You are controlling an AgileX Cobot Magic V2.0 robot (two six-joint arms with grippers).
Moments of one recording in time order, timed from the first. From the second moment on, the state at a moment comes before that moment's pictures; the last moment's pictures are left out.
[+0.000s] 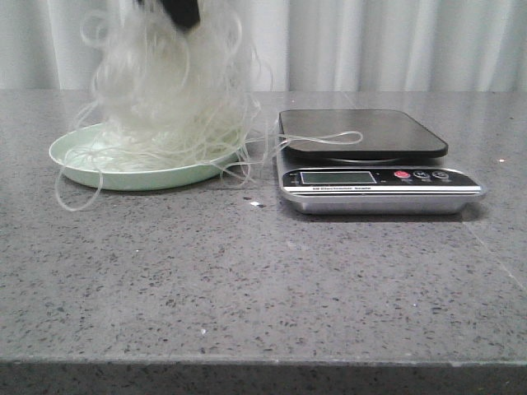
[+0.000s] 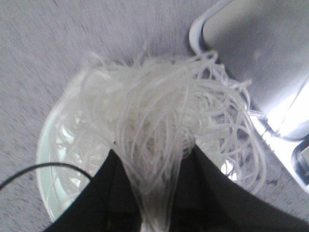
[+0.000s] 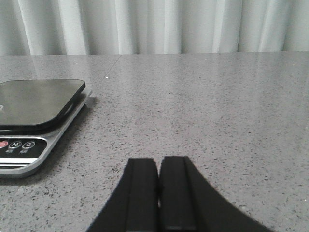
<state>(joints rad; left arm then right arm) -0.55 1.73 -1.82 0.03 1.16 0.09 0.02 -0.01 0.03 0.07 0.10 0.02</state>
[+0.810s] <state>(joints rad) -0.56 1.74 -2.26 -0.37 0.95 0.10 0.02 -0.01 0.03 0.07 0.10 0.02</state>
